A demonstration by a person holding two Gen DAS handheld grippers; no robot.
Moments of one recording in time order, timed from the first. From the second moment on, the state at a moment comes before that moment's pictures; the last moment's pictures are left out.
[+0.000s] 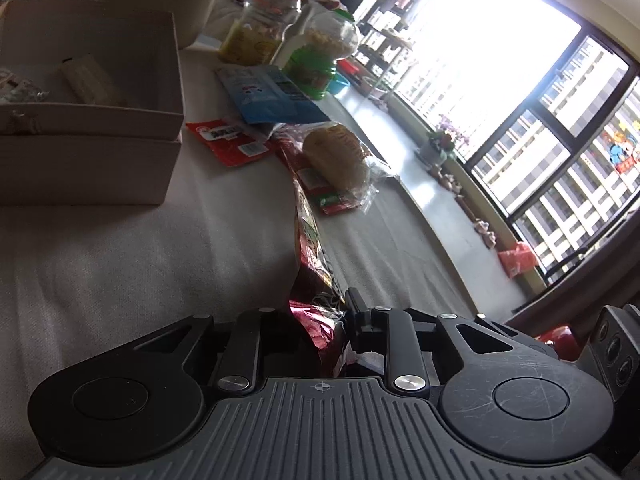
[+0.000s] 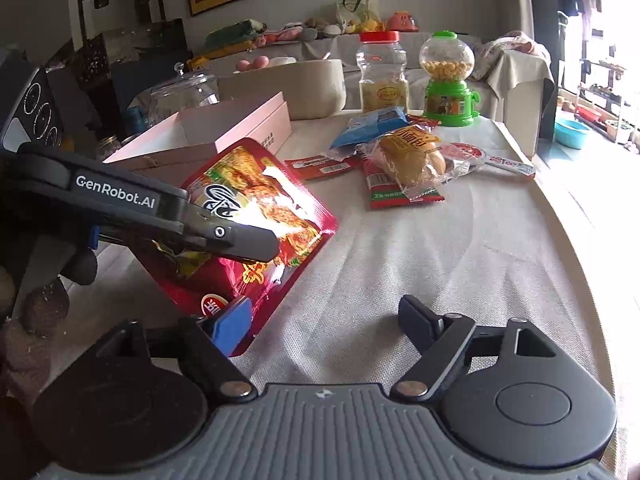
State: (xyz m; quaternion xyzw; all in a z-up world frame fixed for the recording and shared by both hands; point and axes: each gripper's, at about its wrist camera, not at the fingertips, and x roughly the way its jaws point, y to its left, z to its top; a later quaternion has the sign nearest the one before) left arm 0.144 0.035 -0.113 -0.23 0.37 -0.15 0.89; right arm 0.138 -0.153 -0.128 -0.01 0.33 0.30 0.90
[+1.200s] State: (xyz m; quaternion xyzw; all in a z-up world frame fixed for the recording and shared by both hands) left arm 0.091 0.132 -0.148 -0.34 0.30 -0.14 0.88; right arm 0.406 -0.023 -0.100 -0.06 0.43 0.21 0.88
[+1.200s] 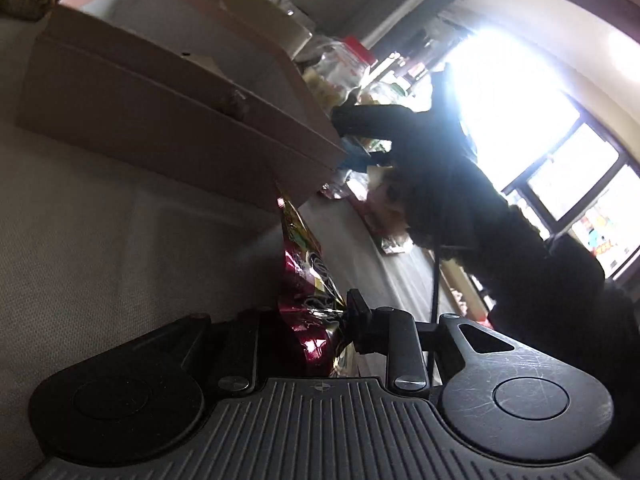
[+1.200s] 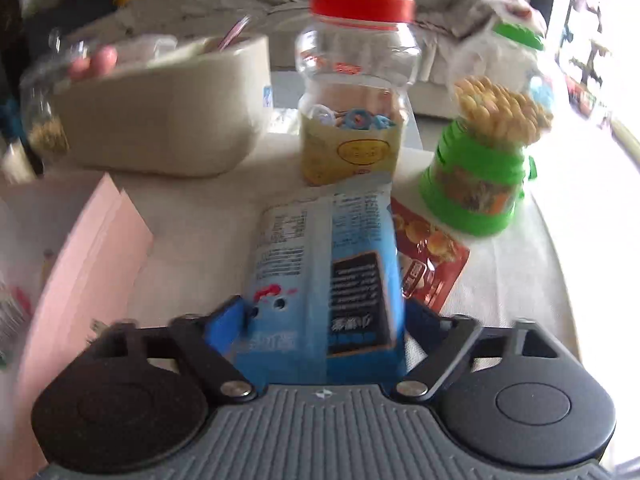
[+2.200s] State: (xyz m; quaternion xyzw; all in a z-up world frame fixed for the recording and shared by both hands) left arm 0.041 0.115 -0.111 -0.31 0.32 -0.16 0.88; right arm 0.114 -0.127 -0.053 -0.07 0.36 0.35 0.86
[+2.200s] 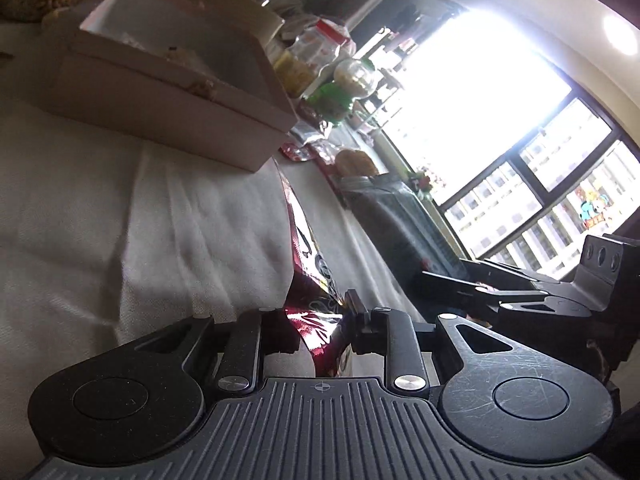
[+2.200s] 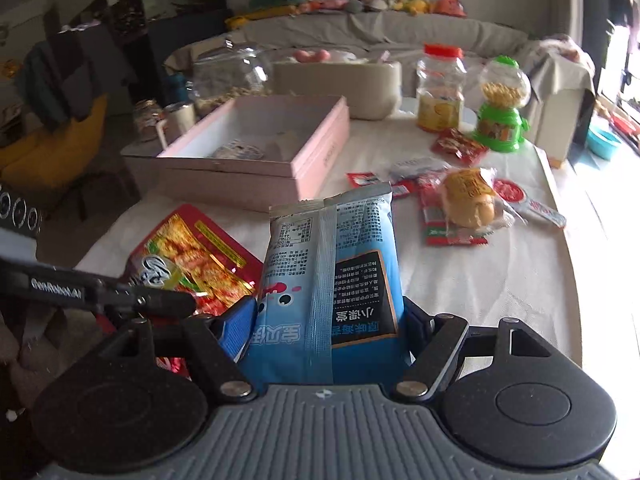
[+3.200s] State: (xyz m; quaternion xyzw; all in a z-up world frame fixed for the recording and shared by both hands) left arm 0.203 0.209 -0.046 -0.20 0.30 0.00 0.93; right arm 0.208 -0.015 0.088 -0.05 0.24 0.39 0.89
